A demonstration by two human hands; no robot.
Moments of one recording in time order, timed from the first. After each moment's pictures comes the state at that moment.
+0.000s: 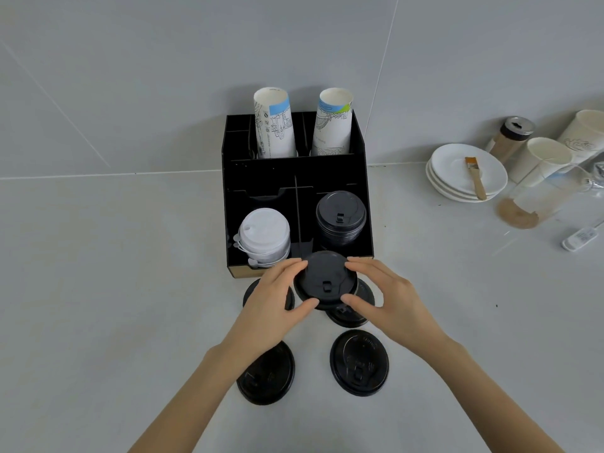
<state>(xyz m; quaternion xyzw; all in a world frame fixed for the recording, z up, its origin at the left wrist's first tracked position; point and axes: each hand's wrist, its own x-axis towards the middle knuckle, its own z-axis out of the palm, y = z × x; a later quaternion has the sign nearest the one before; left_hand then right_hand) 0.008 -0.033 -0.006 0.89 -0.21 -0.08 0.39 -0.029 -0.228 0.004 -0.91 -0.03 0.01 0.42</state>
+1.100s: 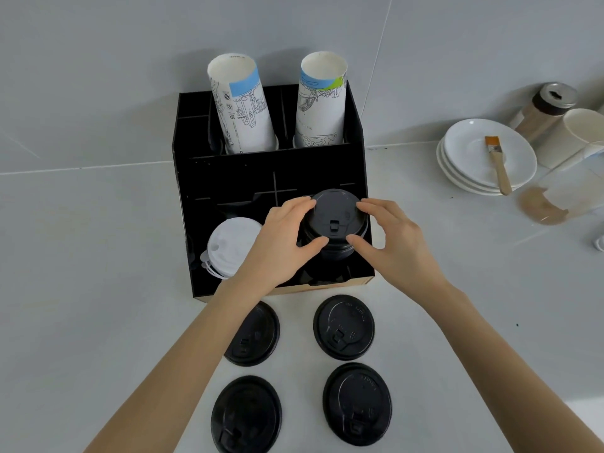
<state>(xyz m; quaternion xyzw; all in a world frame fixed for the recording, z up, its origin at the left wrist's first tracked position) 0.133 -0.096 -0.009 0.90 -0.22 -0.10 0.36 0.083 -0.263 -0.004 -0.93 0.04 -0.04 0.37</state>
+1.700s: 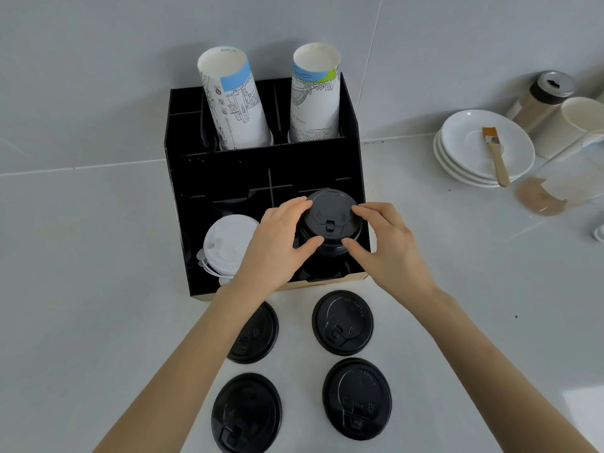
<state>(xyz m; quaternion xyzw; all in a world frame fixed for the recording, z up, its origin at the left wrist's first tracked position) 0.128 -0.095 -0.016 0.92 -0.21 -0.08 0.33 0.075 -0.257 -0.015 -0.93 0.06 -0.04 0.36</state>
